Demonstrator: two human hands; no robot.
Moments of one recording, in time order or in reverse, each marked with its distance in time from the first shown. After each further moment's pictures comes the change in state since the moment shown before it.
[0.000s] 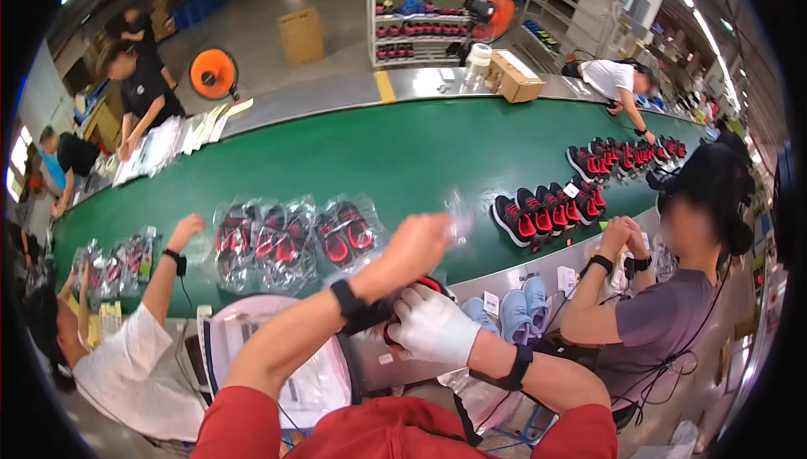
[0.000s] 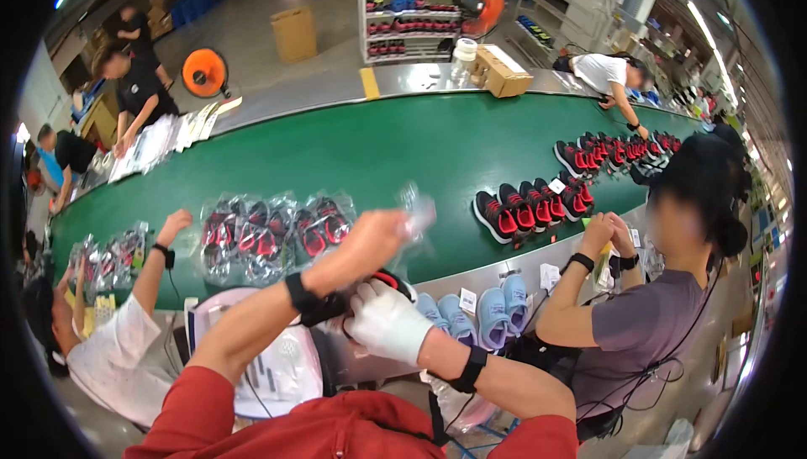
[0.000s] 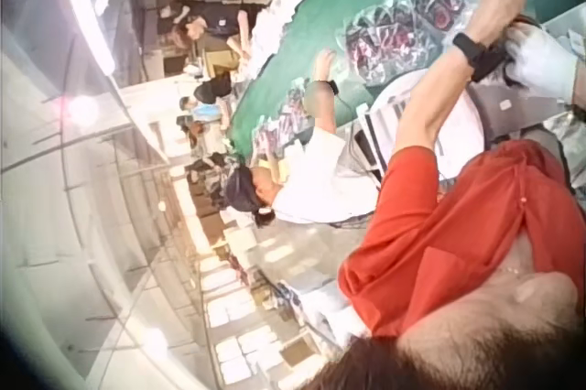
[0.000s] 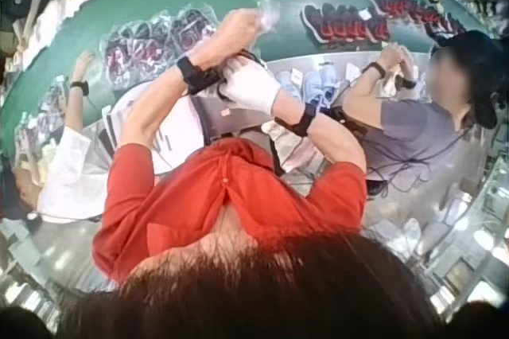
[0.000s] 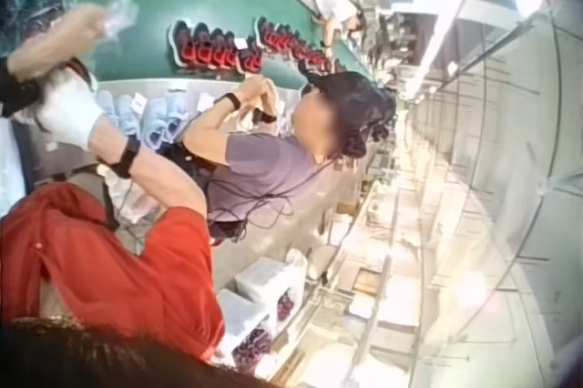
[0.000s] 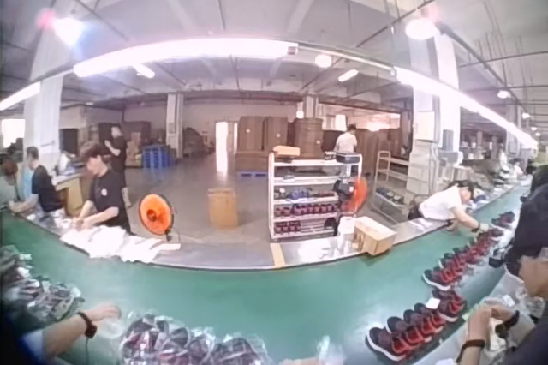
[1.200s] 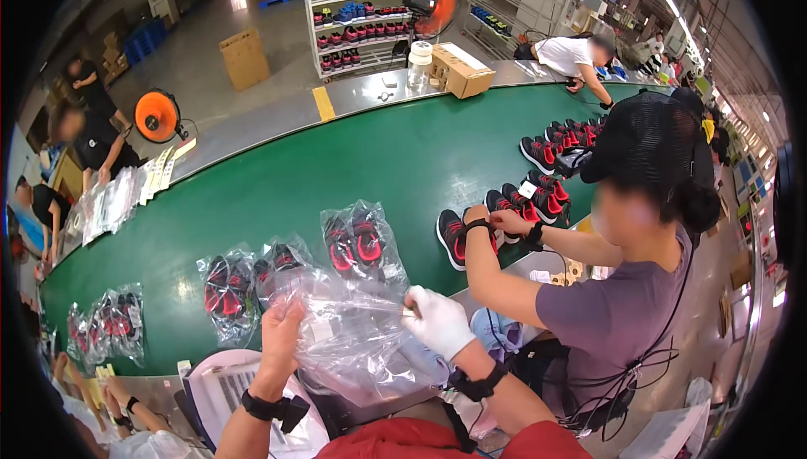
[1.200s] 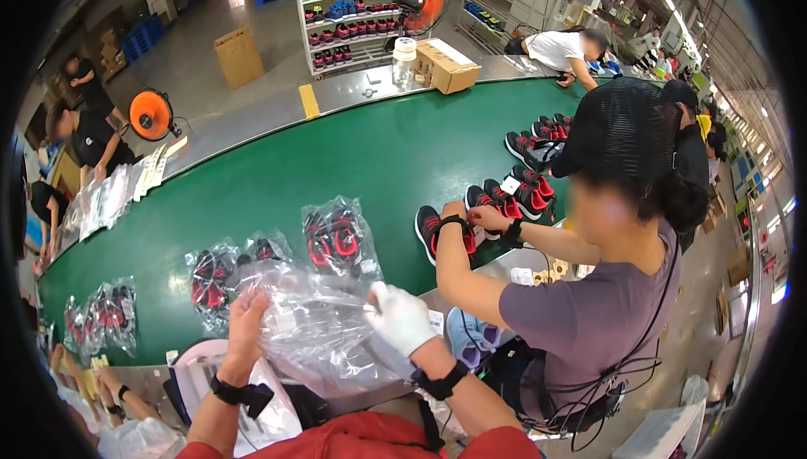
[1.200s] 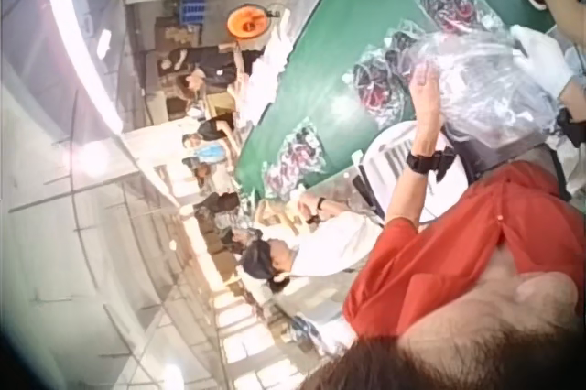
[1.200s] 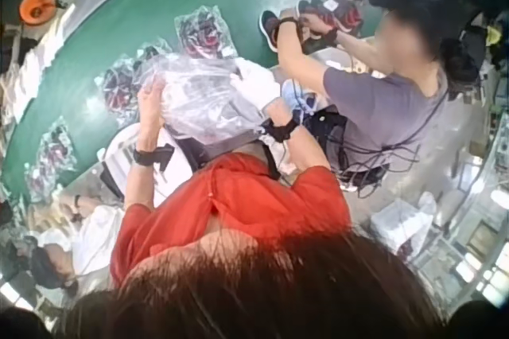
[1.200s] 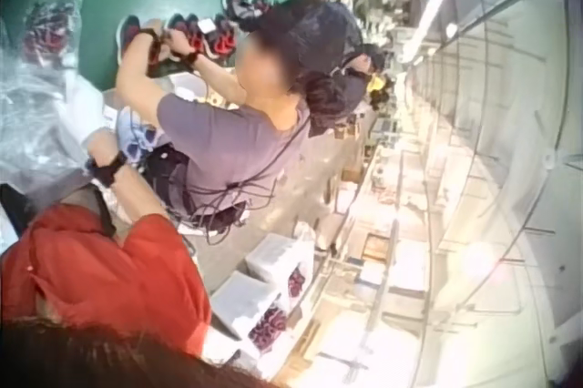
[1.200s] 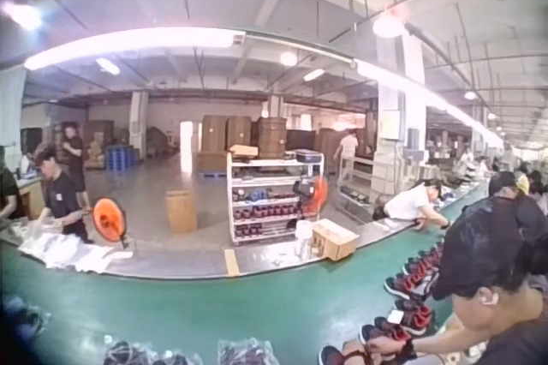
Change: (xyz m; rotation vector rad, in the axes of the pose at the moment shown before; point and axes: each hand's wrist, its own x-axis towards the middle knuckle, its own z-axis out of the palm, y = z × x) left_hand -0.078 -0.032 -0.030 -0.796 0.421 -0.659; right_hand -0.065 0.089 0.048 0.377 0.478 0.817
